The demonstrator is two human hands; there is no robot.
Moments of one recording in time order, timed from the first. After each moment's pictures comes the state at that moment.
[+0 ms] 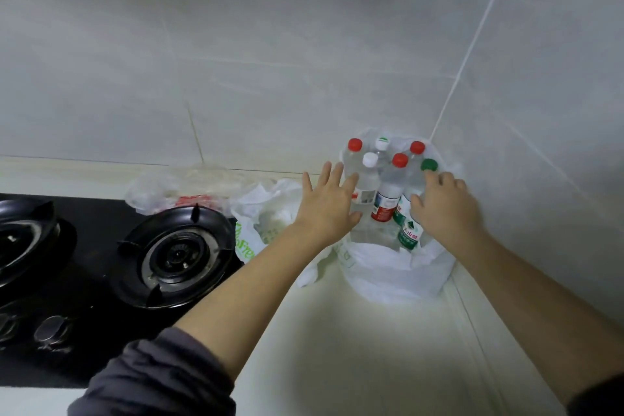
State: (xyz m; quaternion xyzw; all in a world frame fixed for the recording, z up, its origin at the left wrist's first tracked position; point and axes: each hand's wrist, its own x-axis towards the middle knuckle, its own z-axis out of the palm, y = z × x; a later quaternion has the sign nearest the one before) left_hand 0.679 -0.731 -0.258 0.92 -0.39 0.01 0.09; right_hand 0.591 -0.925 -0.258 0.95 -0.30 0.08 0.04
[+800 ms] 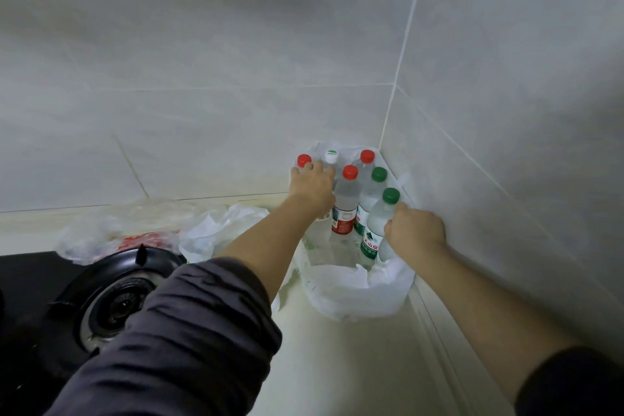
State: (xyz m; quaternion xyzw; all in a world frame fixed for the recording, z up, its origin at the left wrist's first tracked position) left_hand 0.737 -0.850 -0.257 0.91 -0.40 0.04 -0.04; right_hand 0.580 -0.964 -0.282 0.93 -0.36 0.00 0.07
